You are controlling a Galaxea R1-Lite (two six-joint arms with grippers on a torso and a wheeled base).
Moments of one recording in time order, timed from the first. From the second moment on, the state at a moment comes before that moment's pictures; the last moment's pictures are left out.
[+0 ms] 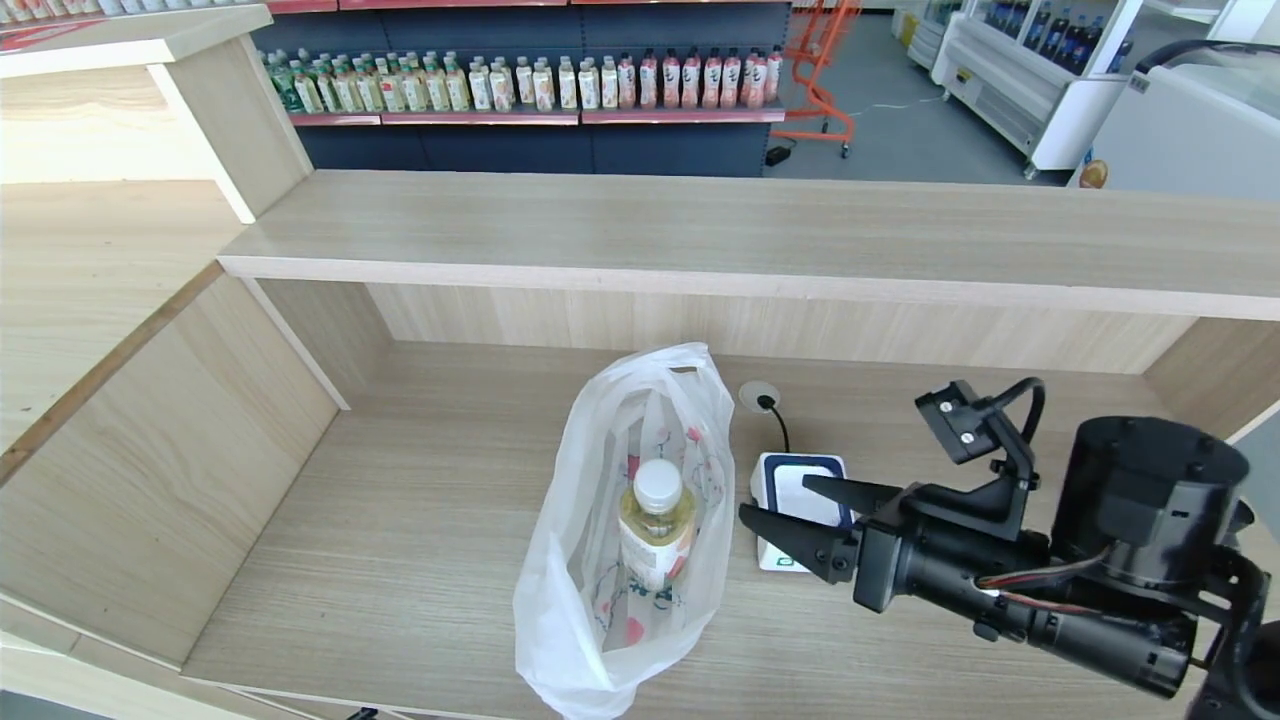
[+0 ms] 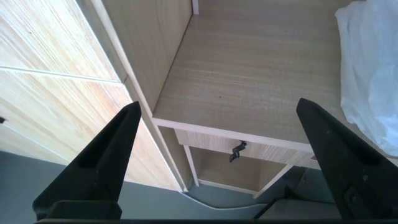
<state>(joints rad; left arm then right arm) 0.00 0.00 0.00 0.05 0.13 0.01 0.62 1.63 -0.40 -1.08 0.22 0.29</state>
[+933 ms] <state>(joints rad) 0.00 0.00 0.00 0.05 0.13 0.01 0.32 1.02 -0.43 -0.31 0.19 0.07</state>
